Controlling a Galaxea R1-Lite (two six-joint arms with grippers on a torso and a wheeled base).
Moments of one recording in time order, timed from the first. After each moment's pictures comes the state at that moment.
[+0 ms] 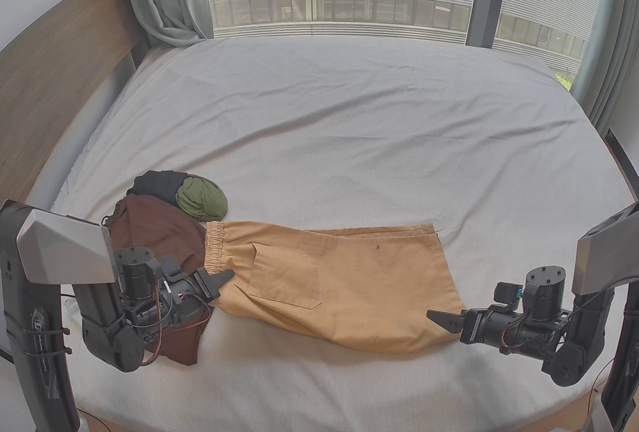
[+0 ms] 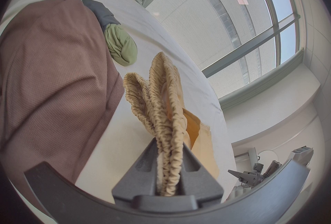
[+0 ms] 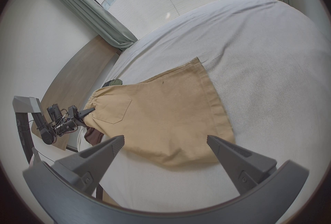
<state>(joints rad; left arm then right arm) -0.20 2.31 -0.42 -1.55 -0.33 -0.71 0.36 2.18 -0.13 -1.54 0.19 0.46</state>
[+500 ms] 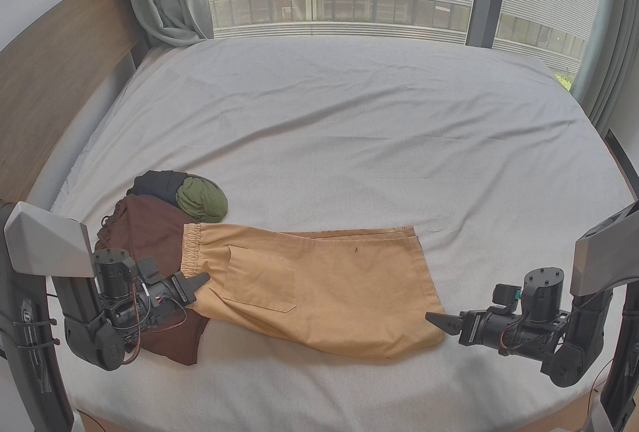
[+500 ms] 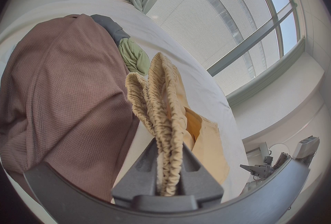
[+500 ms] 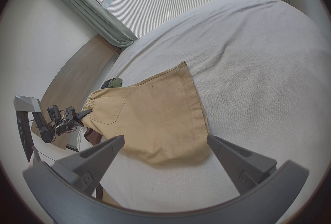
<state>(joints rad) -0.08 2.29 -0.35 -1.55 -0.38 -0.58 0.36 2.19 -0.13 -1.54 0.19 0.46</state>
